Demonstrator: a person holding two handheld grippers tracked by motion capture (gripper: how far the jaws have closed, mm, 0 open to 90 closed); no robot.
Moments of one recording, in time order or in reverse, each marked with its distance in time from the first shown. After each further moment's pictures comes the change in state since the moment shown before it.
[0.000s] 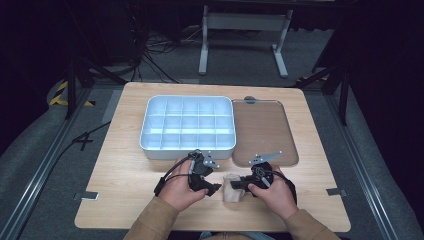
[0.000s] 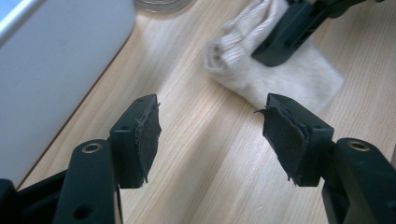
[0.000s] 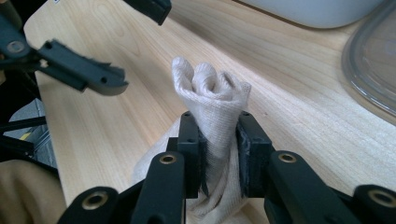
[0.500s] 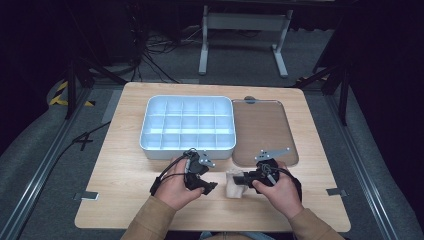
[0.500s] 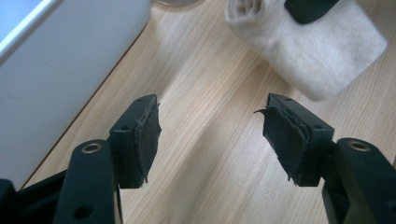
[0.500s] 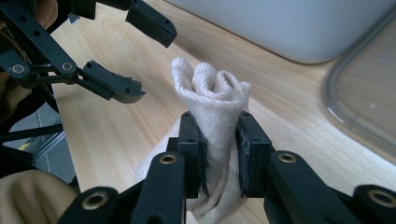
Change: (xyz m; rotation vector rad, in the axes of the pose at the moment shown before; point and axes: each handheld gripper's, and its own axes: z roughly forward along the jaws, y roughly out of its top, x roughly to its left) left arm 0.005 -0.006 -0.008 0.004 0.019 -0.021; right arm 0.005 0.011 -0.023 -0.063 -0.008 -0.018
